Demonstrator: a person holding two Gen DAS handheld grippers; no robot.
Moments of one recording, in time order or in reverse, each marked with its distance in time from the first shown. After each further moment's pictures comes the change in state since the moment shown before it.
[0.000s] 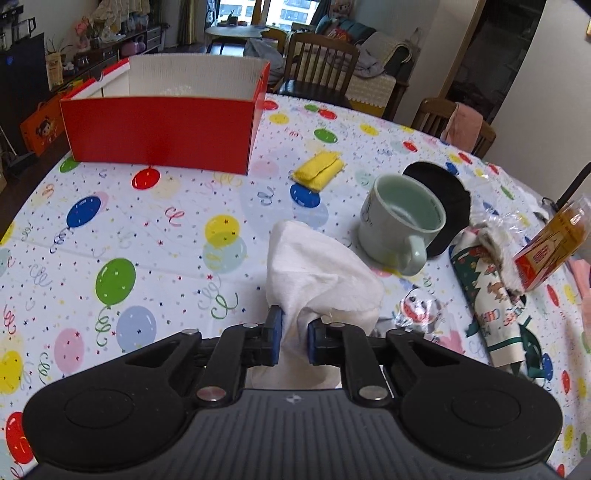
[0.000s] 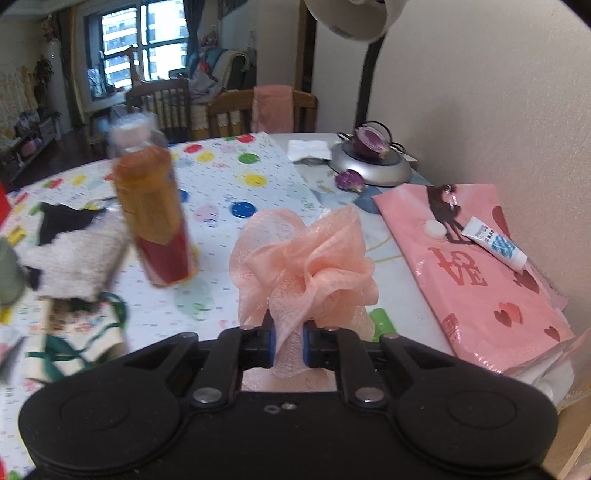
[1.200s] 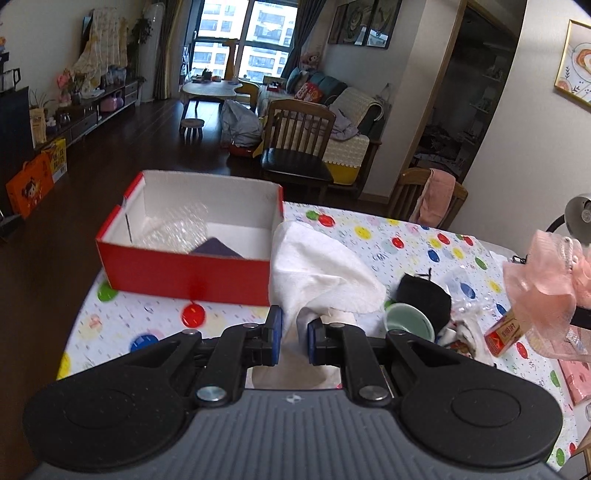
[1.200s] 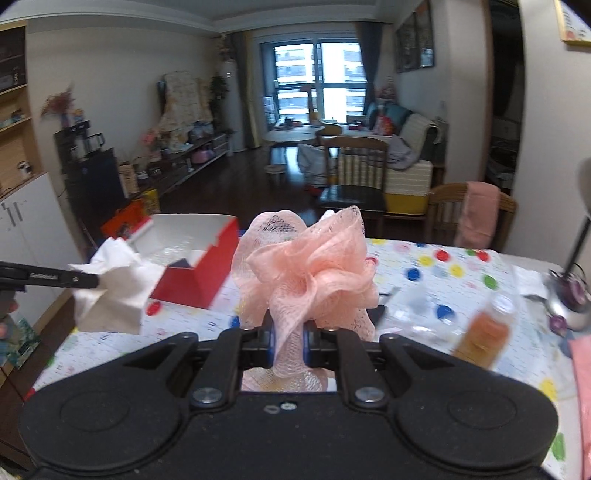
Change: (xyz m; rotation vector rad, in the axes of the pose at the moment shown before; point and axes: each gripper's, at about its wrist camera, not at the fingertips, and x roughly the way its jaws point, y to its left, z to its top) left arm -0.095 0.073 0.116 0.067 -0.168 -0.090; right arm -0.122 0.249 0.084 -0.269 -0.148 0.487
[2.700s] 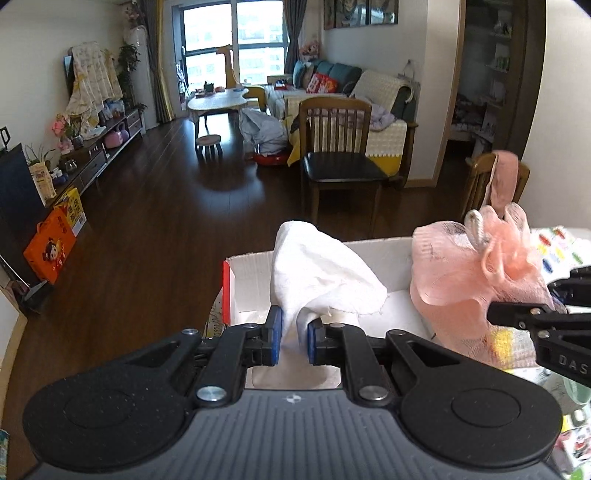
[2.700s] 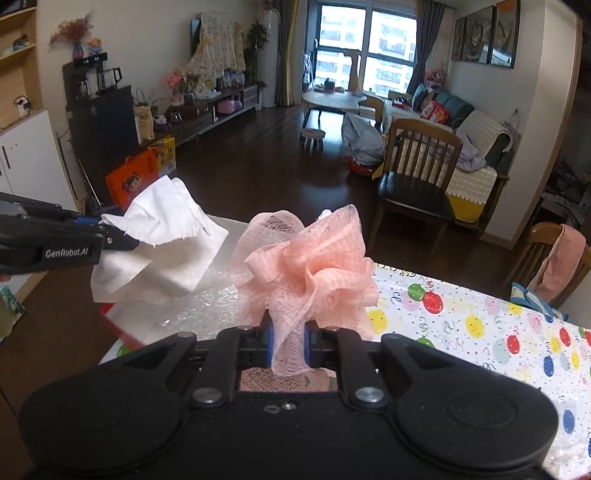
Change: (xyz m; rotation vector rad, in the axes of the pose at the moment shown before) left arm 0.144 0.164 0.147 0.198 0.025 0.114; right arm 0.278 0.224 0.118 -0.148 0.159 -0.023
